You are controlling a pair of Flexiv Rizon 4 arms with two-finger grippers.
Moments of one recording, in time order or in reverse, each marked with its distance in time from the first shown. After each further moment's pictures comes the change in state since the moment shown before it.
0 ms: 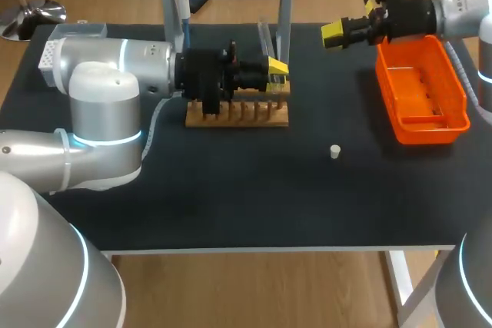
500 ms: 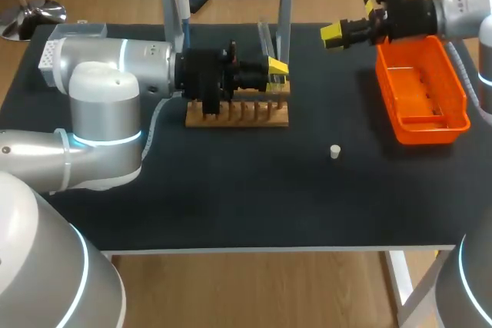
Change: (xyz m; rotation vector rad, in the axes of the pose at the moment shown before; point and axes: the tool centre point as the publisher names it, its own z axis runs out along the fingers) left arm 0.000 0.000 0.000 0.000 0.000 0.000; right arm -0.007 -0.001 -0.002 0.000 -0.050 -0.048
